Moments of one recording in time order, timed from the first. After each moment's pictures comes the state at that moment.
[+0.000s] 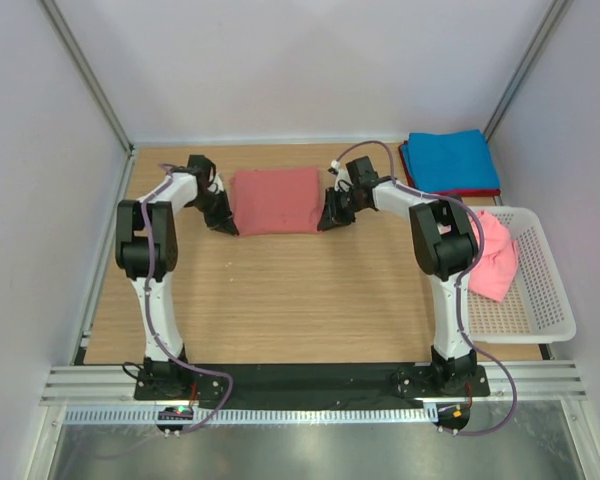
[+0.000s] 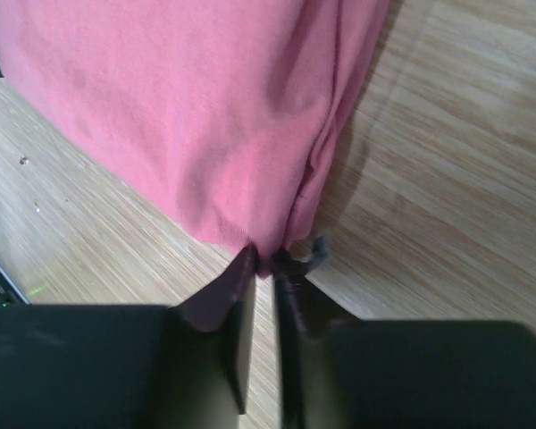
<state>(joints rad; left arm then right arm) -0.07 2.15 1.59 -0.78 0.37 -0.37 0.36 2.19 1.56 -0.37 -0.55 0.29</state>
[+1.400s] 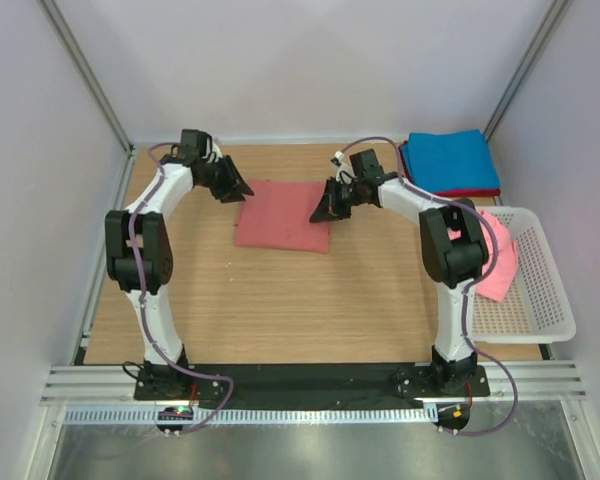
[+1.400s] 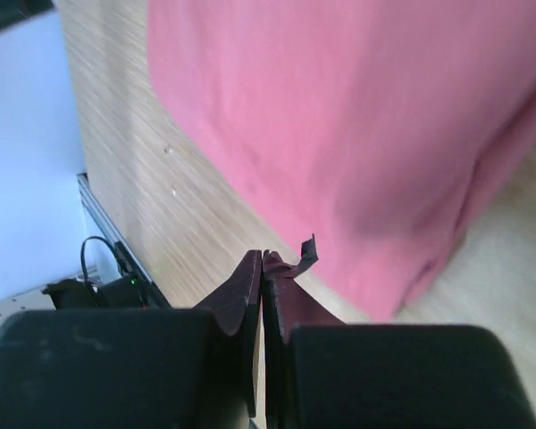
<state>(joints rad) -0.09 1.99 1.65 -0.66 0.46 -0.57 0.35 2.03 1.47 -0.36 -0.68 0.50</state>
